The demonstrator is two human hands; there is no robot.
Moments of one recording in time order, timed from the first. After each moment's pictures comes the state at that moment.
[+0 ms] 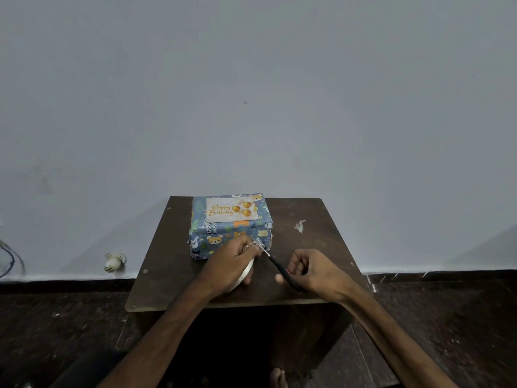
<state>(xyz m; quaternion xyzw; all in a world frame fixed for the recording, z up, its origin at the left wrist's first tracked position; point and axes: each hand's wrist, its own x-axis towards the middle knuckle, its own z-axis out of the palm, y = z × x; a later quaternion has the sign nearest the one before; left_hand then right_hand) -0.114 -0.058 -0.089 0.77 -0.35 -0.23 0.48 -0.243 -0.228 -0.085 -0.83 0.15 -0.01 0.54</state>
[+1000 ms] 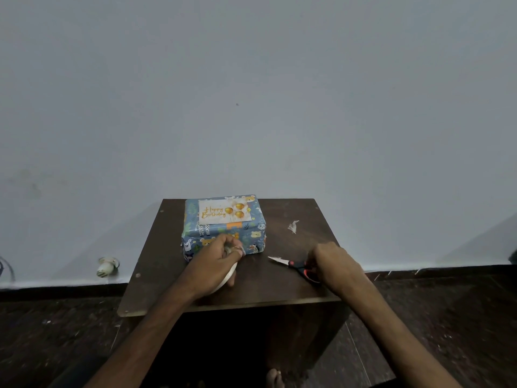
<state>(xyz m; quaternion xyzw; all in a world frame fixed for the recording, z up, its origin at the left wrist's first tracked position) -0.105 -0.043 -0.086 0.80 -0.33 -0.22 0.45 -0.248 -0.257 -0.074 -0.96 0.26 0.03 0.02</state>
